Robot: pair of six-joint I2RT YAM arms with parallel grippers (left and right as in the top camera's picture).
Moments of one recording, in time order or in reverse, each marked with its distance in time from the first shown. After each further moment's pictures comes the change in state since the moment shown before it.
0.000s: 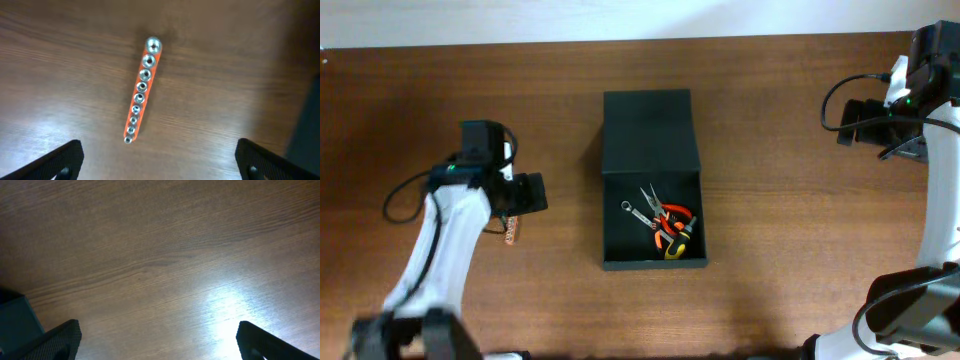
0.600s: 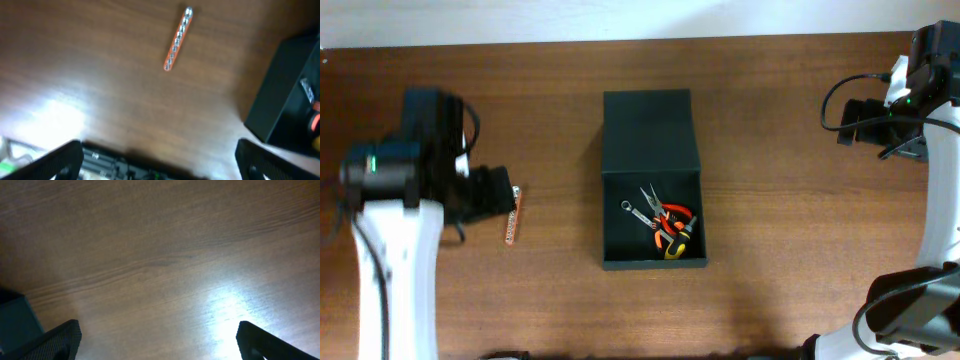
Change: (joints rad) left arm -0.001 -0.161 0.498 -0.687 -0.076 -0.090; right arm 0.000 0.000 0.000 0.000 0.000 0.000
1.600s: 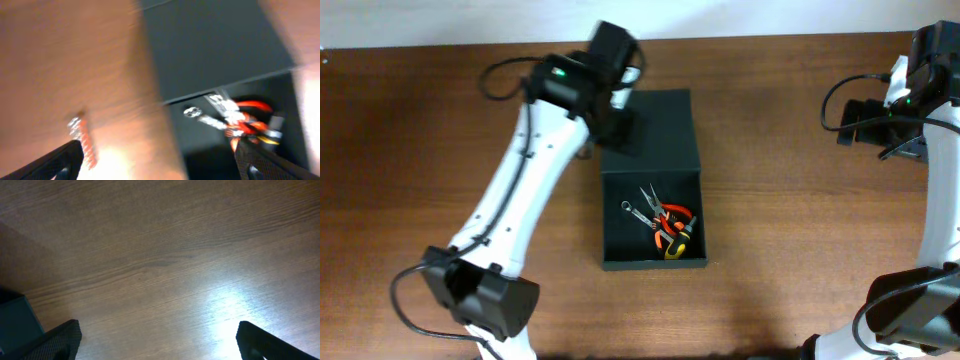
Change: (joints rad) left arm -0.445 0.549 0.468 0.158 0.044 0.111; right arm 0.000 0.000 0.000 0.000 0.000 0.000
